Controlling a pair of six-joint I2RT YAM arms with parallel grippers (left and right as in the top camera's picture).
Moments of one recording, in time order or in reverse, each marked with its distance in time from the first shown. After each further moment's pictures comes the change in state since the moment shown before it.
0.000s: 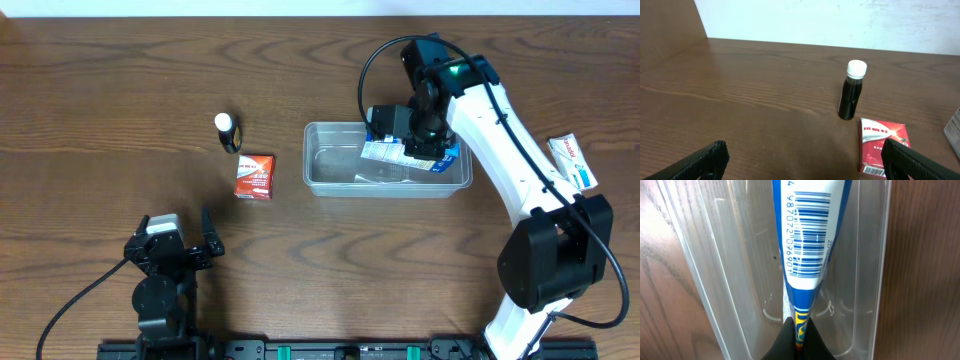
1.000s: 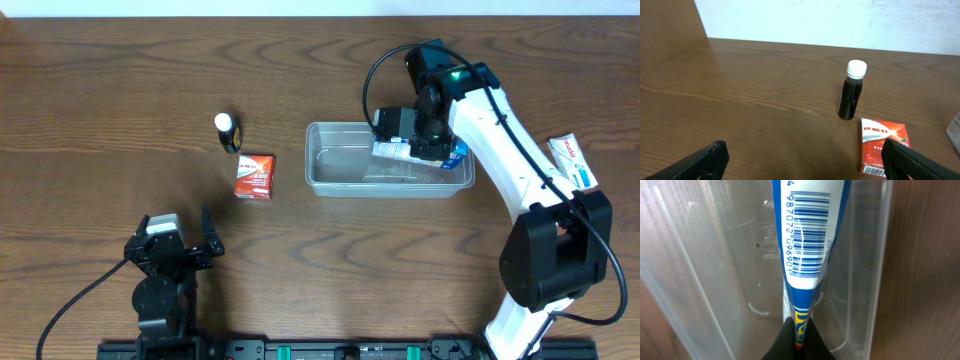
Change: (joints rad) left arm 0.000 0.000 0.000 0.000 0.000 0.000; right arm -0.020 0.000 -0.069 0.090 0.079 -0.014
